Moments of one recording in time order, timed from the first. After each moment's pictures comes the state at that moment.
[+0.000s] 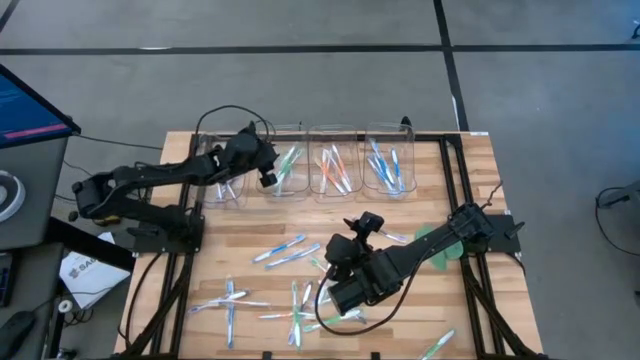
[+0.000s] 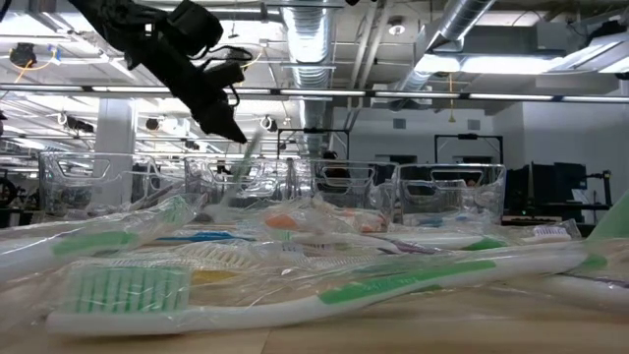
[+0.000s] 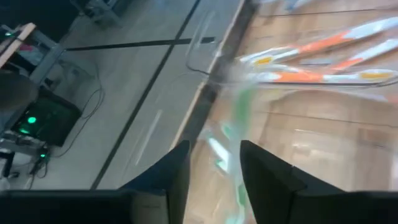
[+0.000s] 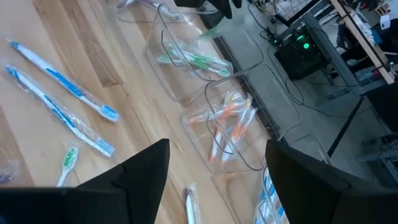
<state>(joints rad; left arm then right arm) 0.49 1.23 0.69 -0.01 -0.32 0.44 0.51 2.10 2.14 -1.57 1.00 0.84</state>
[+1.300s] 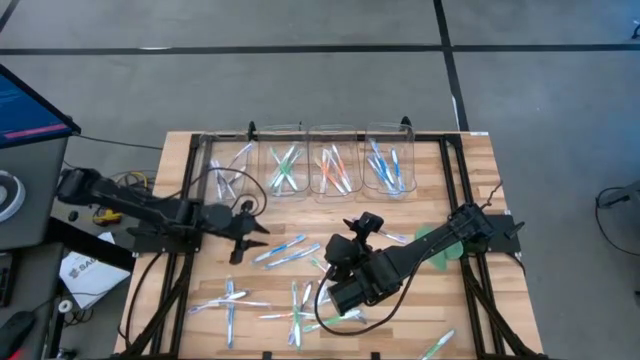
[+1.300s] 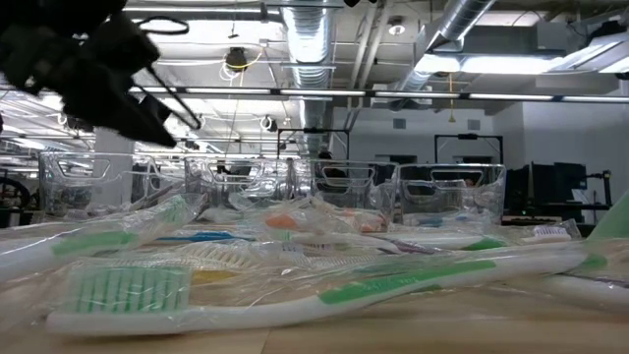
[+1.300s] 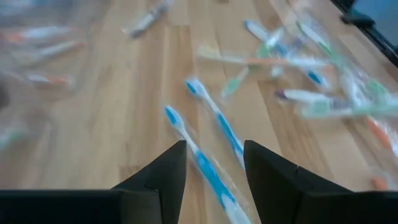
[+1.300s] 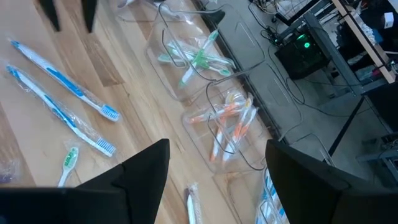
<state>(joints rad) -0.17 0.84 0.25 0.05 -0.08 -0.06 0.51 2.10 2.14 -1.56 0.99 0.84</state>
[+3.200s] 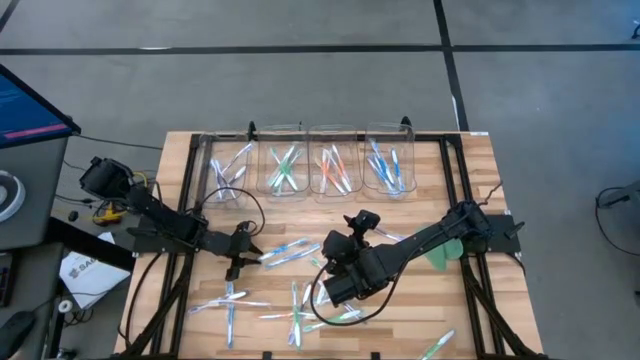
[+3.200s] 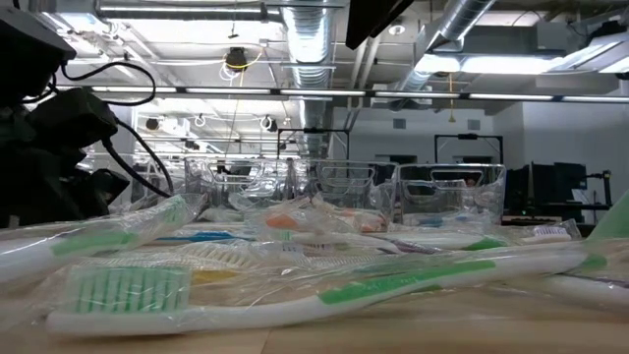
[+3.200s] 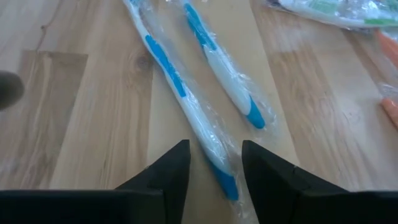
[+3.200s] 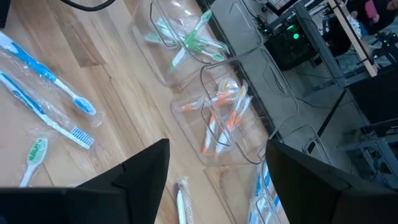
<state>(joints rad) -0.41 1.27 0.01 0.58 -0.20 -0.34 0.46 2.10 2.01 -1.51 0.99 0.84</state>
